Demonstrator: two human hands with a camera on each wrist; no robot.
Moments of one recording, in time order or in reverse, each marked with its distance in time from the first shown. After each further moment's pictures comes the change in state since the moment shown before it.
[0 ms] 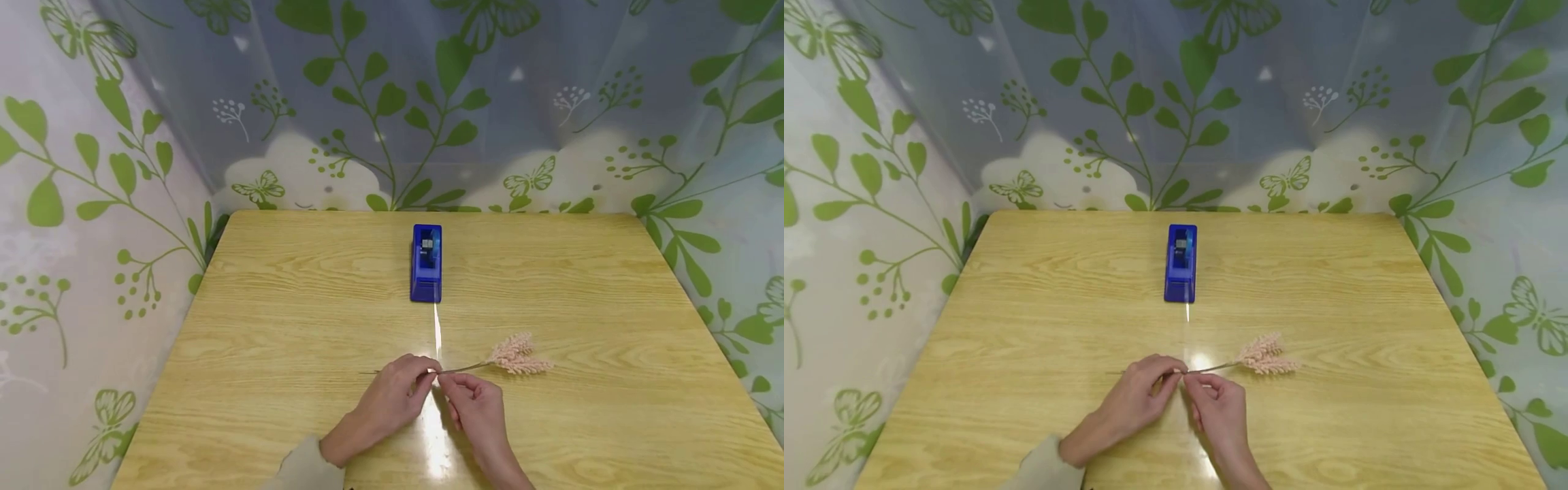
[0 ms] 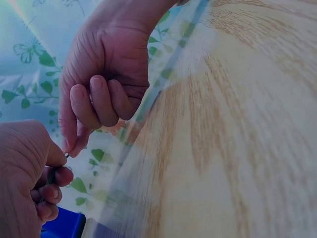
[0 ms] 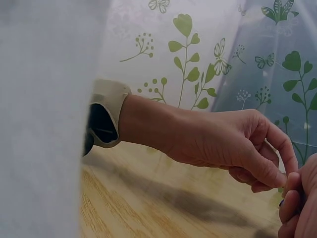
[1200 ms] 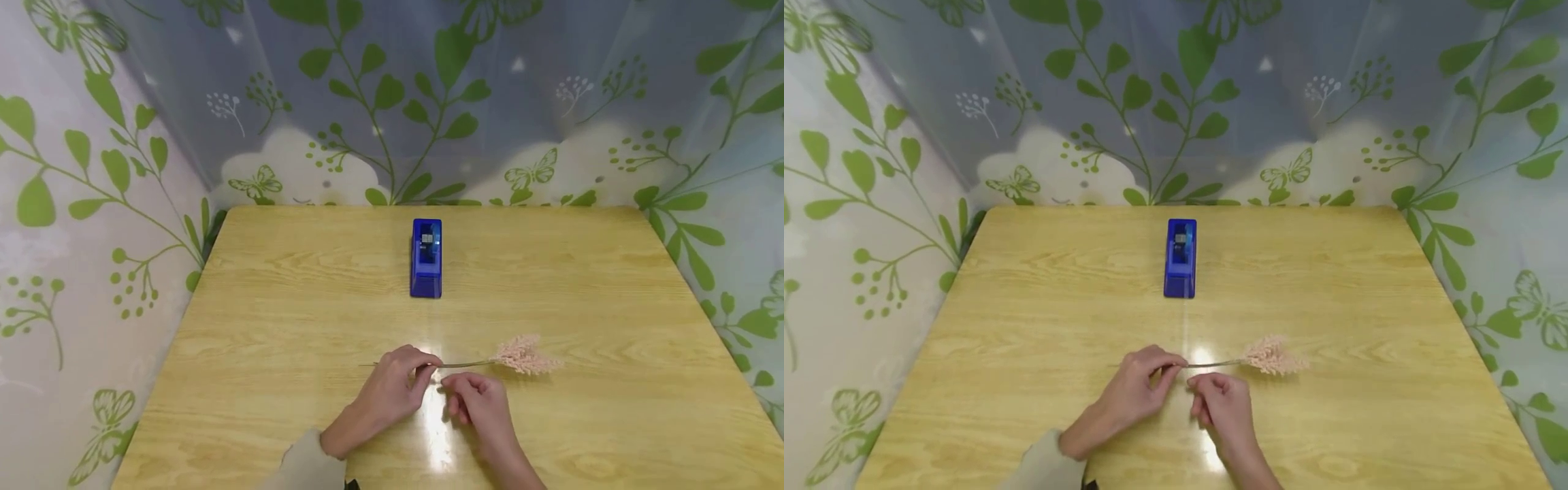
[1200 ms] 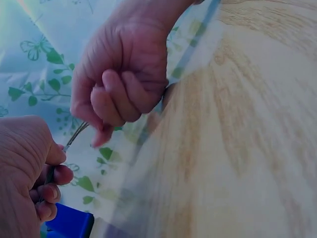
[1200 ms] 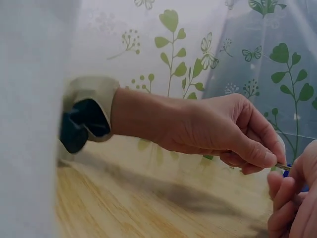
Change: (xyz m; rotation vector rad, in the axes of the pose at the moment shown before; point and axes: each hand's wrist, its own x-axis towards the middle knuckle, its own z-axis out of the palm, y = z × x) left_hand 0.008 -0.002 -0.006 -0.088 -0.026 0.005; right_hand 0.001 -0.003 -0.010 0.048 -0.037 0.074
